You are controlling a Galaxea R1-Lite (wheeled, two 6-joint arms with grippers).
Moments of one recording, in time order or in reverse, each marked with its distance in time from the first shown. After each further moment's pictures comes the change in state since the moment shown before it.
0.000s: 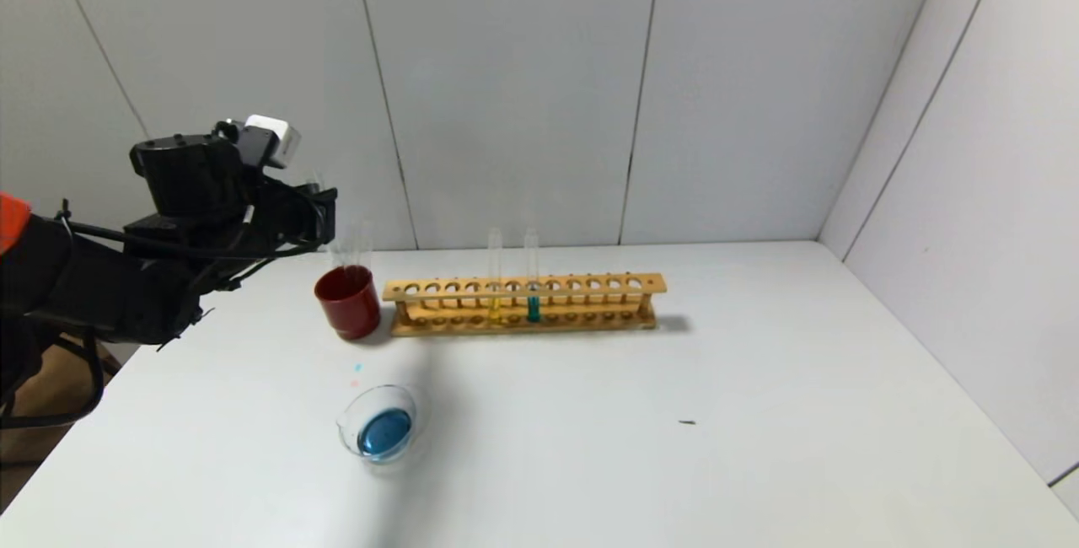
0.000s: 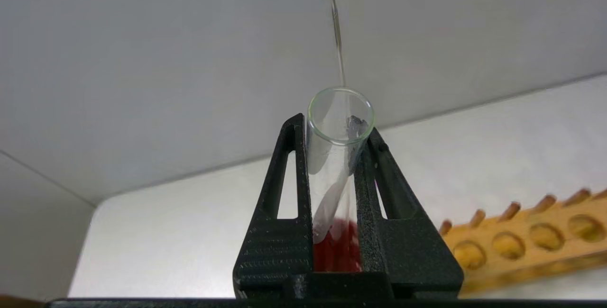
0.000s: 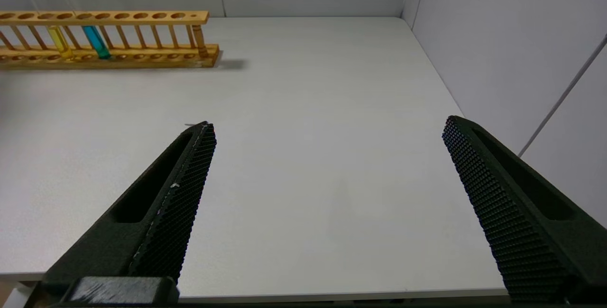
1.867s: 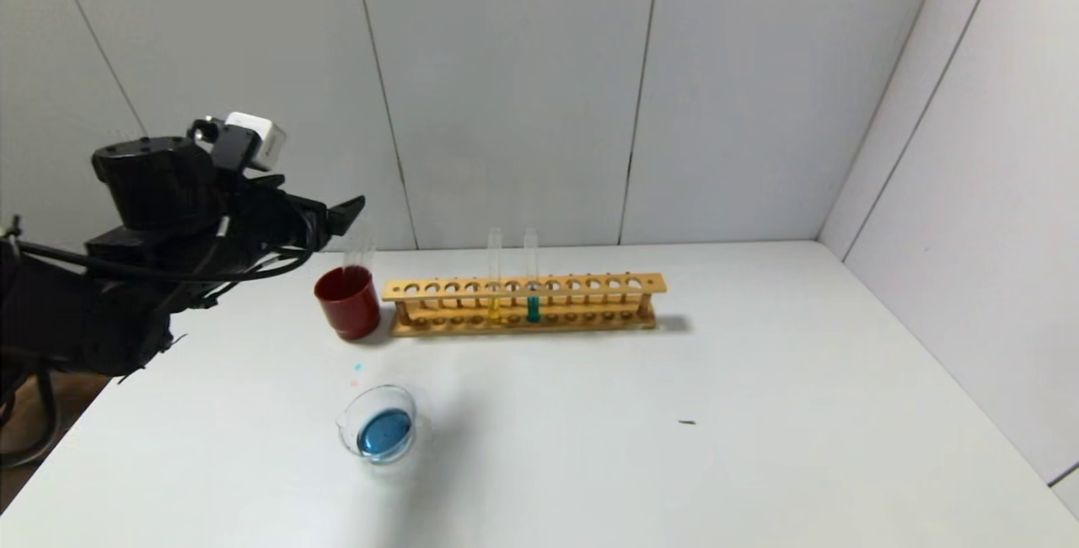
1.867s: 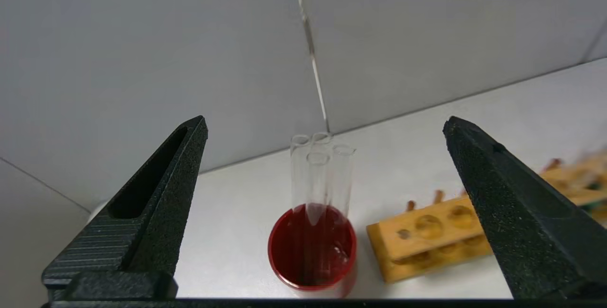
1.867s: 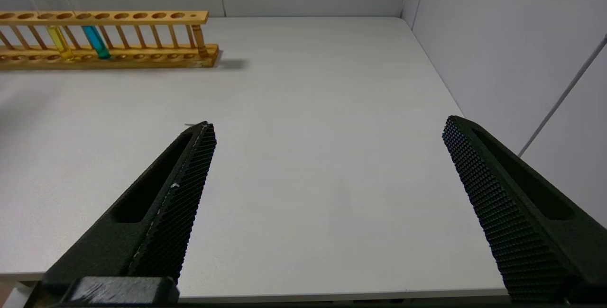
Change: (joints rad) left arm -0.026 -0.155 0.161 -0.060 -0.028 0.009; right arm 0.000 0.000 0.000 0.000 0.000 0.000
